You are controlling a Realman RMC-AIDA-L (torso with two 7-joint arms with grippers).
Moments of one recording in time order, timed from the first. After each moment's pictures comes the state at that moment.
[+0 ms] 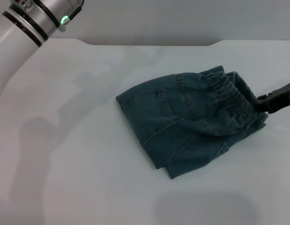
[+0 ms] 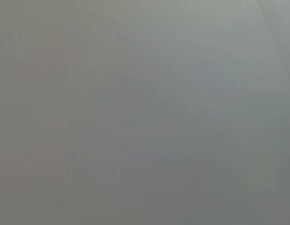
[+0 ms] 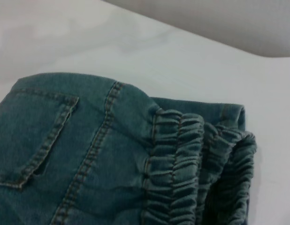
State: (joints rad) left arm -0.65 -2.07 1.47 0.68 0.47 0.96 -0.58; right arm 0.54 2.07 -1.05 -1.19 -2.55 -1.34 2.32
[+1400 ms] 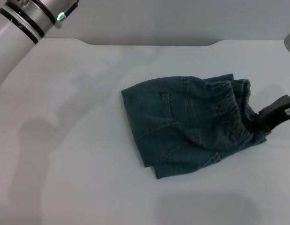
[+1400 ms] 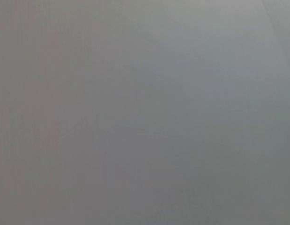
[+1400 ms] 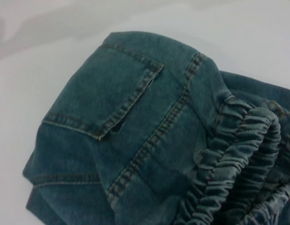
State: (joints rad) left arm -0.63 -2.07 1.47 0.72 0.47 0.94 -0.58; right arm 0.56 2.07 -1.11 -1.29 -2.54 -1.57 2.38
